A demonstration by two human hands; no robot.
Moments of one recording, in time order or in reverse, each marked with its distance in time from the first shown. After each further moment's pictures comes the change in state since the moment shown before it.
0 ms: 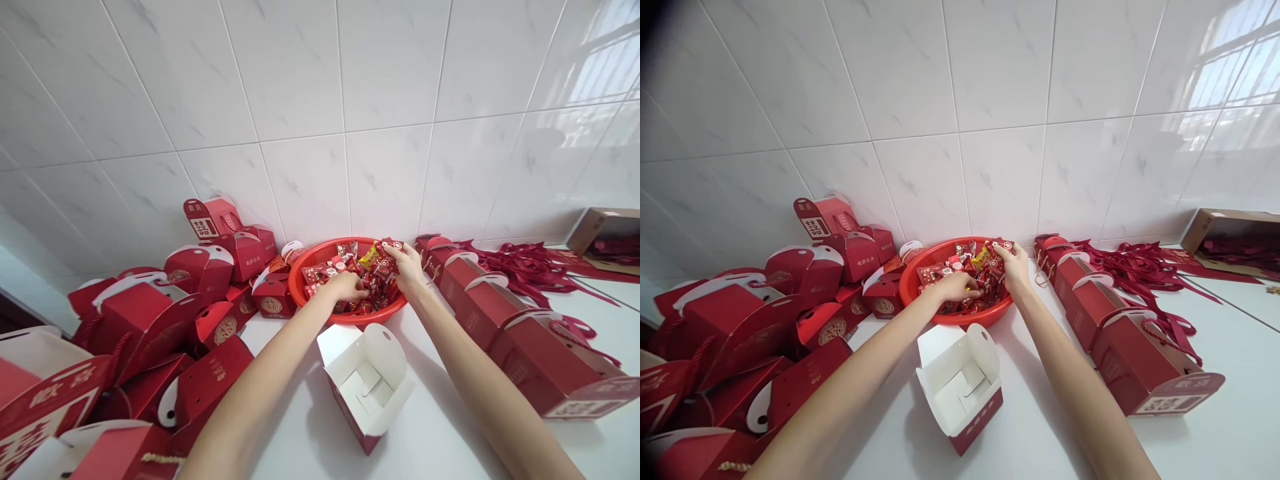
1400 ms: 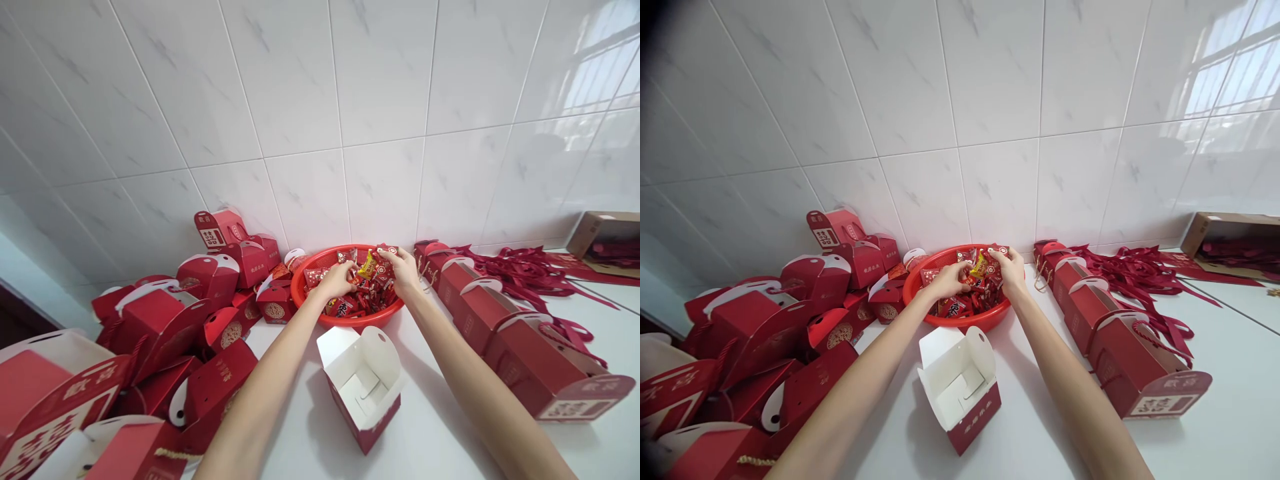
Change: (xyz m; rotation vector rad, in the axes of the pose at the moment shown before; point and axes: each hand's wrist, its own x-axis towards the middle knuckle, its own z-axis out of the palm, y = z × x) left_hand -0.006 -0.011 -0.011 -0.183 0.288 -0.004; right_hand -0.009 -0.015 0.007 -0.025 -0.050 0.006
